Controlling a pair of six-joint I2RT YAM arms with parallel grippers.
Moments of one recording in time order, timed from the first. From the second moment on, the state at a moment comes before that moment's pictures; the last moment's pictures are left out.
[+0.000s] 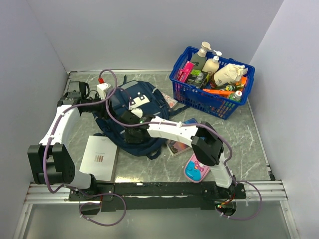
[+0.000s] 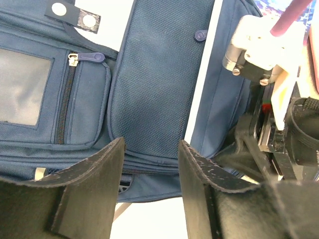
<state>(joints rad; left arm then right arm) 0.05 1.43 1.18 -0.70 0.79 0.48 1.08 2.07 1.71 -0.70 0.19 0.96</state>
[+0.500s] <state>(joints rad) -0.05 1.41 1.10 -0.83 0.82 0.76 1.05 1.94 1.54 -0.69 0.31 0.94</state>
